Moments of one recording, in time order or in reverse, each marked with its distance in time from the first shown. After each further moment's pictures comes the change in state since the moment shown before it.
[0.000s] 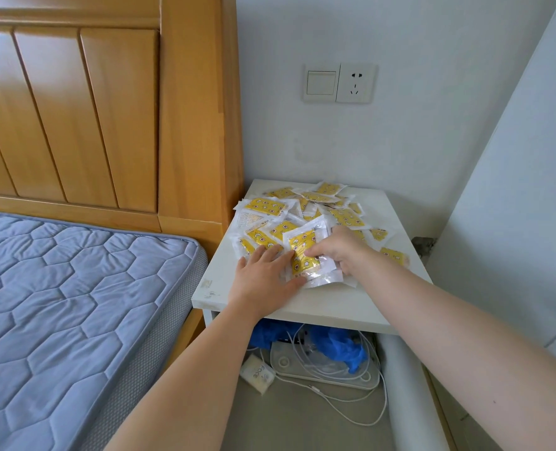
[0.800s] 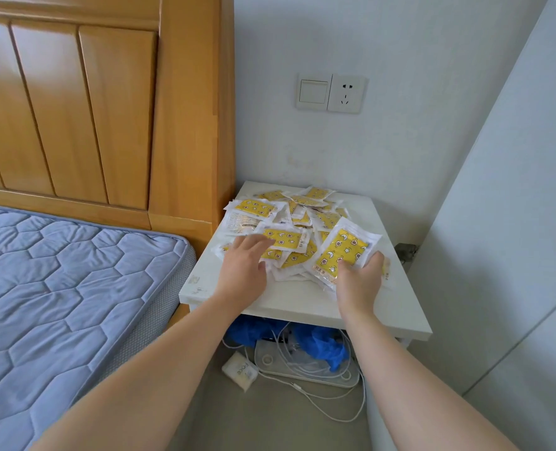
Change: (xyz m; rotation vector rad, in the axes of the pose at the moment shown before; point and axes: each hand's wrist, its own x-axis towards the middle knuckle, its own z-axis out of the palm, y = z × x) left_hand -0.001 -0.004 -0.009 -0.296 0.362 0.114; right_hand -0.039 0.068 -0.004 0.483 0.575 -0.269
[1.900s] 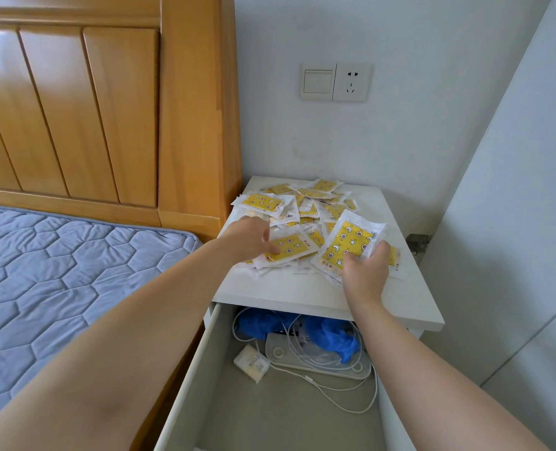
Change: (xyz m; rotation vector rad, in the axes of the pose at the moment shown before) left_hand 0.060 -0.002 -0.033 0.253 -0.534 -0.187; right_hand 0.001 0.002 0.001 -0.087 -0.007 -0.024
